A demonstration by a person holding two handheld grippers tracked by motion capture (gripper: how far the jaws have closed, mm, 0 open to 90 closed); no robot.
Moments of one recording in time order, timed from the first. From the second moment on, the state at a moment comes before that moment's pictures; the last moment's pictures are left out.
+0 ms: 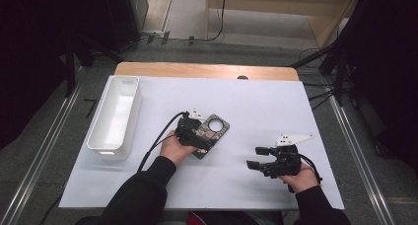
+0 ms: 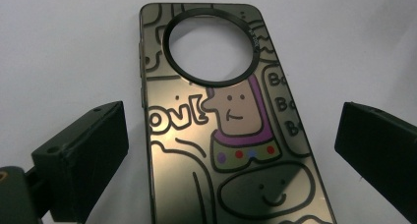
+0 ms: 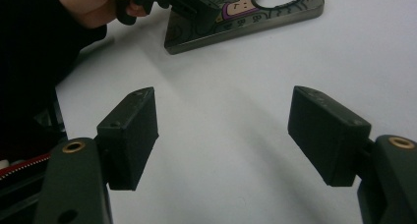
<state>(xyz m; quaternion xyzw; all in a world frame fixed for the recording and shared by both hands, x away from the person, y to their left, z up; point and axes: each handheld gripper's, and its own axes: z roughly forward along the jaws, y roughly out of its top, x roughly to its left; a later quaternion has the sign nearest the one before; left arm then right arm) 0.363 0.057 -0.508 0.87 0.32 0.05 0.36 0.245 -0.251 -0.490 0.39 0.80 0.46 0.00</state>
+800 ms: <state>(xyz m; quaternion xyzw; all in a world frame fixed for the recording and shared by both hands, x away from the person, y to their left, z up) 0.349 0.045 -0.520 0.89 0.30 0.12 0.33 0.245 -0.251 -0.490 0.39 0.80 0.46 0.00</state>
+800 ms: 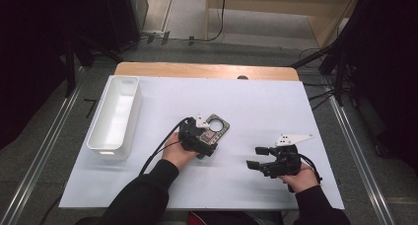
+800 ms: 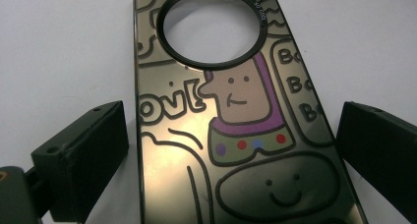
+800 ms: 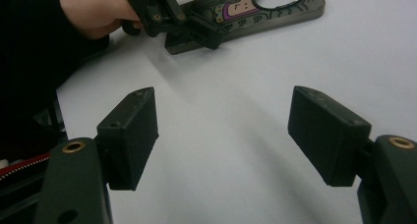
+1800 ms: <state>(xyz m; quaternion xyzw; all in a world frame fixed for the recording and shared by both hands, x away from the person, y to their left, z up) 0.341 0.041 -0.516 0.88 0.33 0.14 0.31 0.244 -0.252 -0.490 0.39 0.80 0.46 0.00</state>
